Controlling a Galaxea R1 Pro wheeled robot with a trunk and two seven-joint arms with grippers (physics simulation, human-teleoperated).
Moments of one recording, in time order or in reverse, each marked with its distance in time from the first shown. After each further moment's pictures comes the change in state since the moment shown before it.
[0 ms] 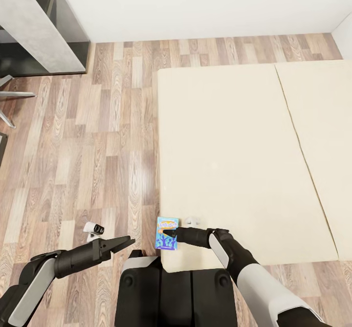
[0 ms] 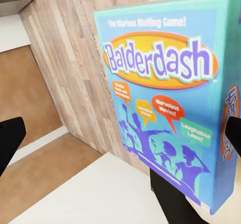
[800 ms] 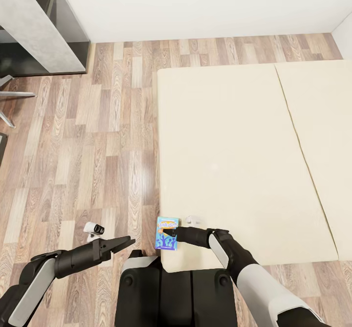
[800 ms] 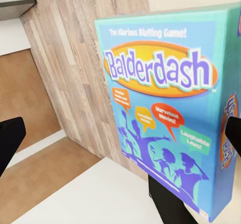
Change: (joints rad) left arm 0.000 0.000 -0.001 0.000 0.000 0.000 0.000; right arm 0.002 0.001 0.000 0.002 0.001 -0.031 0.000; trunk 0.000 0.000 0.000
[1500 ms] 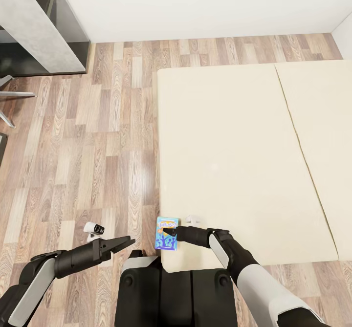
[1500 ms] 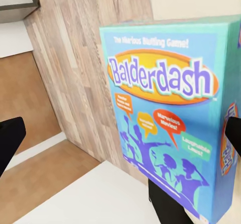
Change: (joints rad) left arm 0.000 0.000 0.001 0.000 0.000 0.000 0.000; right arm 0.001 -0.001 0.002 -0.004 0.000 -0.019 0.010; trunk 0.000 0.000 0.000
